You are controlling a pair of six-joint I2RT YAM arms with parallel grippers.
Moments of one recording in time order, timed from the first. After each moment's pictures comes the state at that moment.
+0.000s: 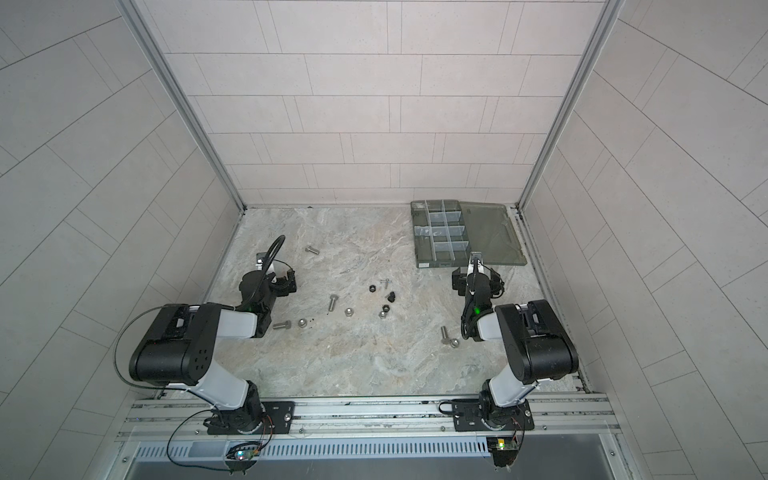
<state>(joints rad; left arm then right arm) 0.01 1.59 0.39 0.79 -0.13 -0.01 0.07 1.57 0.36 0.88 0.36 -0.05</state>
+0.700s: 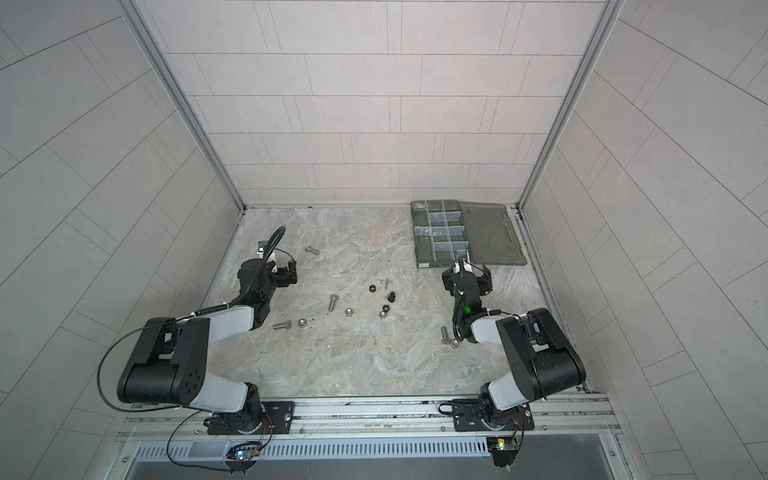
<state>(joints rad) -0.06 1.47 0.54 0.52 -0.12 0.04 0.25 1.47 0.47 0.66 0.54 -0.15</state>
